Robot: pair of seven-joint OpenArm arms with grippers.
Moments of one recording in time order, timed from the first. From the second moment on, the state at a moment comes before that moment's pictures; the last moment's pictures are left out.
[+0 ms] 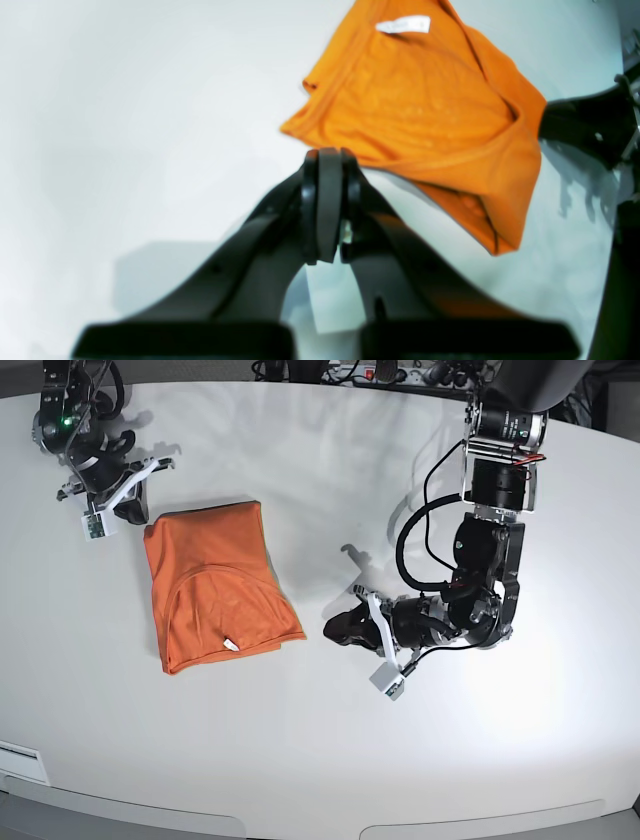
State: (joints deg) left arm -21.2 -9.6 7.2 73.8 -49.8 -40.8 62.6; right arm -28.1 16.3 15.0 107.6 20.6 25.6 -42.6
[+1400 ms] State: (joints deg) left arm 22.1 -44.5 2.1 124.7 -86.3 -41.0 81.4; right arm -53.5 9.4 53.8 130.9 70.1 40.7 -68.2
